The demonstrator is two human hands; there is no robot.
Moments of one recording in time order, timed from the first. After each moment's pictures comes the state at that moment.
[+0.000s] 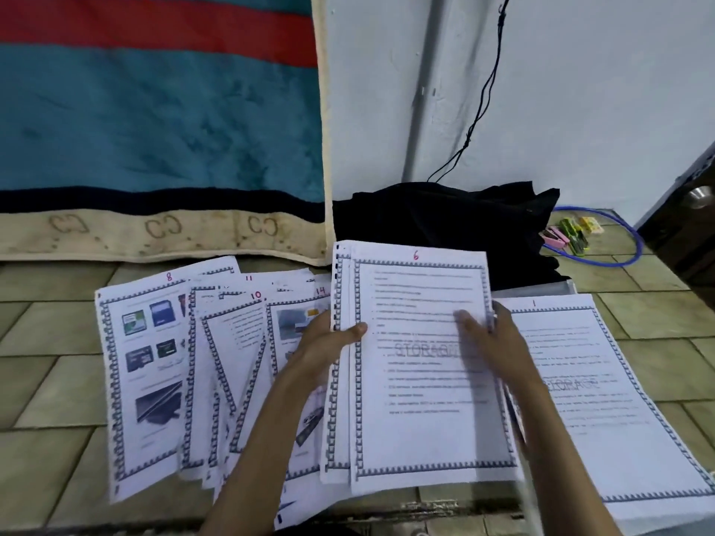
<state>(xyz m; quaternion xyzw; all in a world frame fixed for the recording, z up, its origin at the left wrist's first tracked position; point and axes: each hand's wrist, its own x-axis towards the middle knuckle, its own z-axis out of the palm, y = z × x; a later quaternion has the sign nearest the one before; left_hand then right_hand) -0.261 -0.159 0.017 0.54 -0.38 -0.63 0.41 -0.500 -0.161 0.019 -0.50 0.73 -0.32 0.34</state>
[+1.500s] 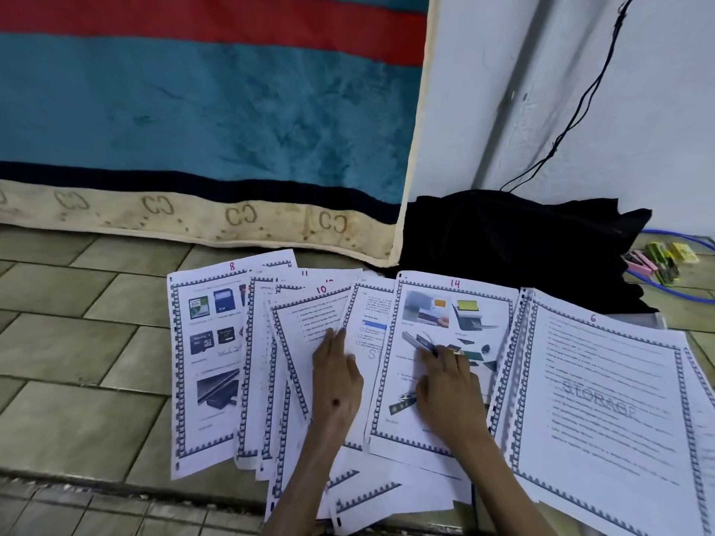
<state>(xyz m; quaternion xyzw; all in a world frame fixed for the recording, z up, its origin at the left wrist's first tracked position) -0.215 -0.125 -0.041 0.75 -0.50 -0.29 0.31 -0.374 -0.136 -0.043 -0.76 0.64 -0.09 0.10</state>
